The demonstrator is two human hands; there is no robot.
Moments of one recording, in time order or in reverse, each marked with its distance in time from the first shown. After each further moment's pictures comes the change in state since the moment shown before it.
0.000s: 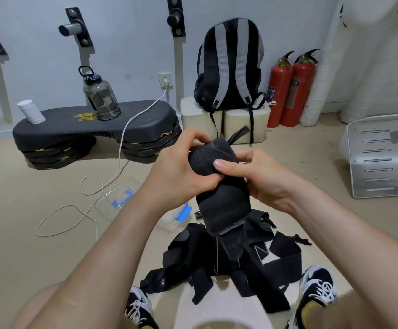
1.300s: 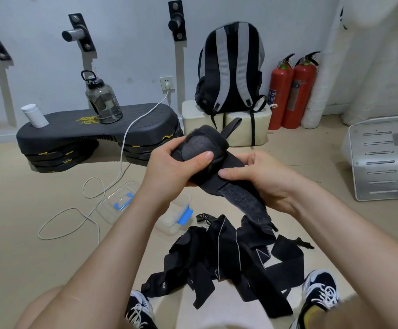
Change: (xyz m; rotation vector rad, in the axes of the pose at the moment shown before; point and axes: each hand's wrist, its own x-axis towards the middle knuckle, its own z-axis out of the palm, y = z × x) left_hand 0.008 -0.006 0.004 -0.546 0.124 -0.379; right_hand 0.003 -0.004 -0.002 -0.040 0.071 0.040
